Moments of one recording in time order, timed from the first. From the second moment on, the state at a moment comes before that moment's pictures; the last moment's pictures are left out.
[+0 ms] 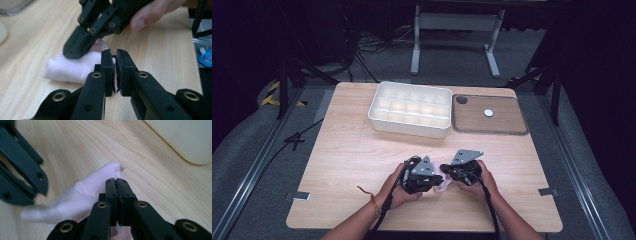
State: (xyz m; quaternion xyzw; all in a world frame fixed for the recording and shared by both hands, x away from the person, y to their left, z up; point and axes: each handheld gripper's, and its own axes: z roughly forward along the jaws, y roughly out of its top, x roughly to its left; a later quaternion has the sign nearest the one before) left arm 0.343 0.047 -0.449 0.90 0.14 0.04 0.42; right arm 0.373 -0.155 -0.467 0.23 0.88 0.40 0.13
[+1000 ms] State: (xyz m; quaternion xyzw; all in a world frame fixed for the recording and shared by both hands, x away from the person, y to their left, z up) left arm 0.336 0.029 -0.471 0.91 0.14 0.05 0.38; right arm 0.353 -0.156 -0.452 0.16 0.90 0.38 0.13
